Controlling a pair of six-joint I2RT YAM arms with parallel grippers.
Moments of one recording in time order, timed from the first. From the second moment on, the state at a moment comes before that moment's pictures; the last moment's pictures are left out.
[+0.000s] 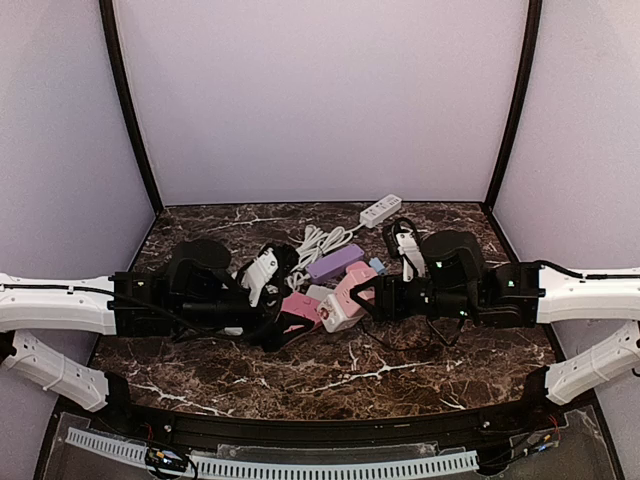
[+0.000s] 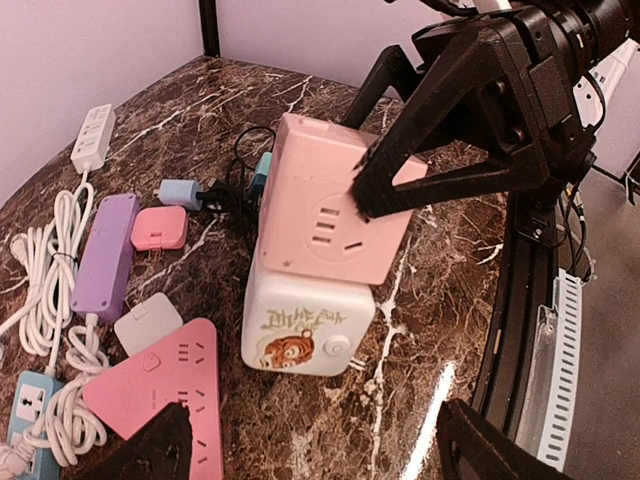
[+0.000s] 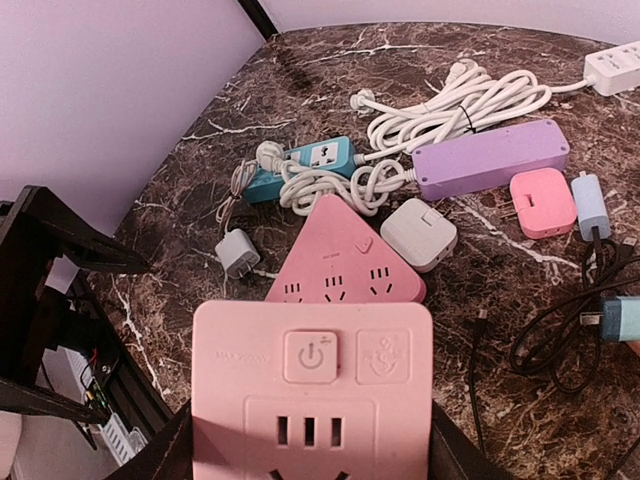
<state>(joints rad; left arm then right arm) -1.11 1.18 0.82 -0.12 -0.02 -0.09 1.11 1.18 0.84 -0.17 0.18 0.62</state>
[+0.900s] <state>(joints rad) -1.18 1.46 0.87 0.05 -0.08 0.06 1.11 1.20 0.85 -0.14 0.07 0.65</state>
